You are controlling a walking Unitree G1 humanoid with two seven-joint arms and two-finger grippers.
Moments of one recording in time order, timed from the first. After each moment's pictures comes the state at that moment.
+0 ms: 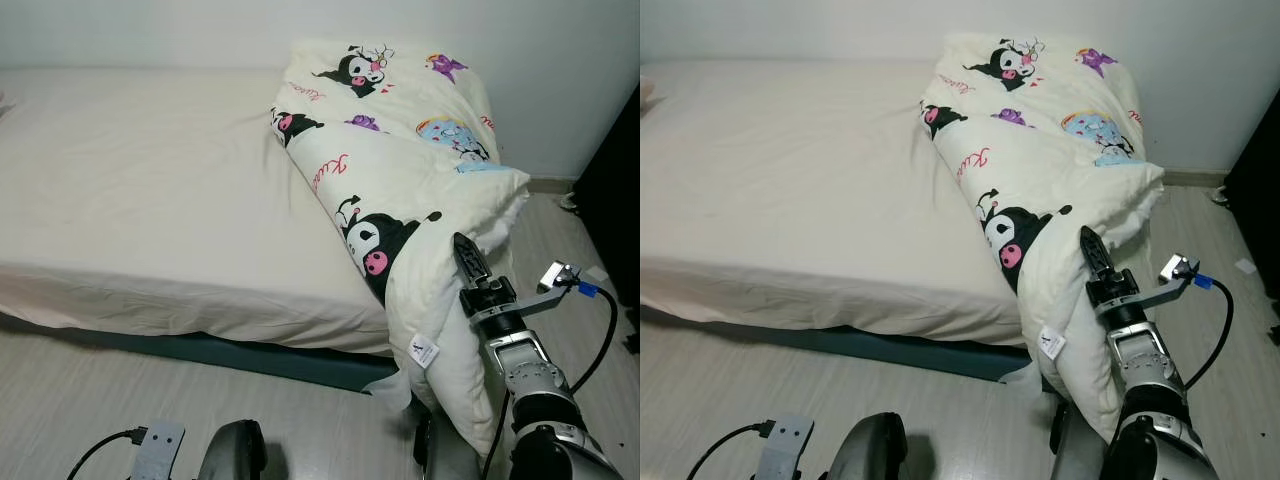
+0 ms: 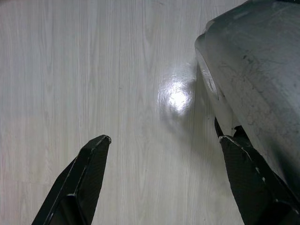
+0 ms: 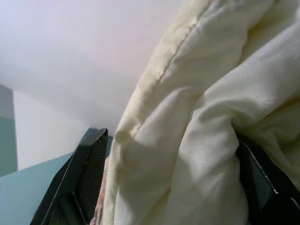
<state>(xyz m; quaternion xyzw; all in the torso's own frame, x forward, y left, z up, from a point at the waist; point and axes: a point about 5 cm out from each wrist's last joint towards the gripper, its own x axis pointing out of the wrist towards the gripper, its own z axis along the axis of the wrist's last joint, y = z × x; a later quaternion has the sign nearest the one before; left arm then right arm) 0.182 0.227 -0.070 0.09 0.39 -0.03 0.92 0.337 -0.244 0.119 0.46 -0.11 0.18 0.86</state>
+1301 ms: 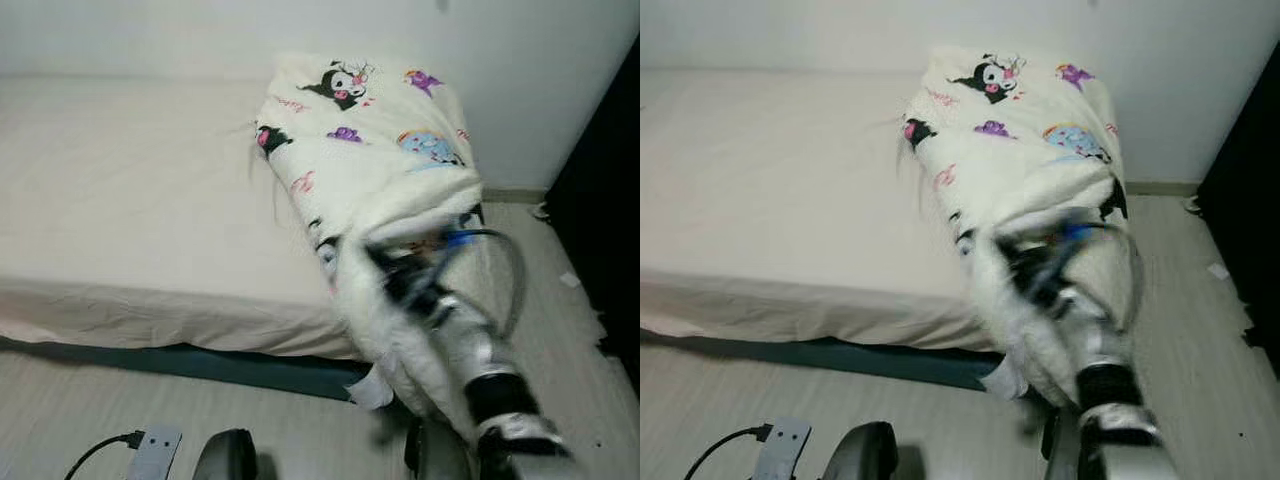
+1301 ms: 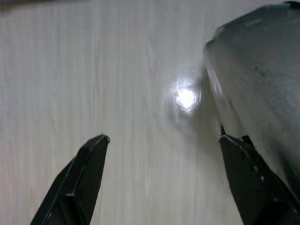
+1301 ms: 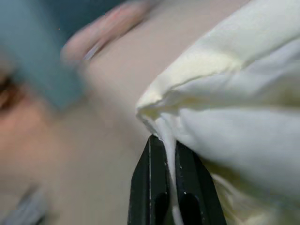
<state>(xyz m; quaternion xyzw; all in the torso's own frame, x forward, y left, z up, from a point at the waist) 0.180 0.223 -0.075 0.10 0.41 -0.02 0.91 0.332 -0.079 0.123 0.06 0.06 0.49 0.87</state>
